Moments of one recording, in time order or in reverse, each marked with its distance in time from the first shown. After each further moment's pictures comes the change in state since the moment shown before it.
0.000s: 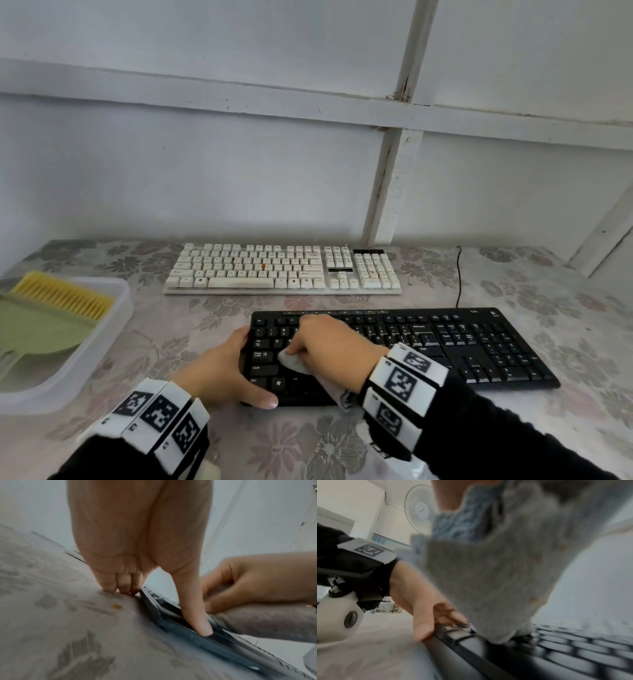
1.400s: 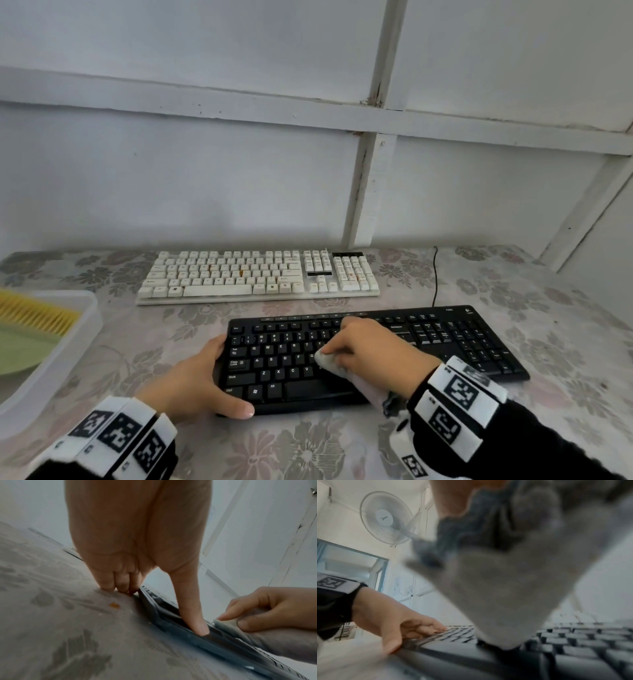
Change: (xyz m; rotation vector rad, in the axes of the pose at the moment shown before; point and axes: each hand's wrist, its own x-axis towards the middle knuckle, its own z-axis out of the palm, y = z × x) left_hand 0.000 -0.003 -0.001 -0.032 -0.042 0.004; right_hand -0.057 0.051 -0.022 0.043 0.083 0.112
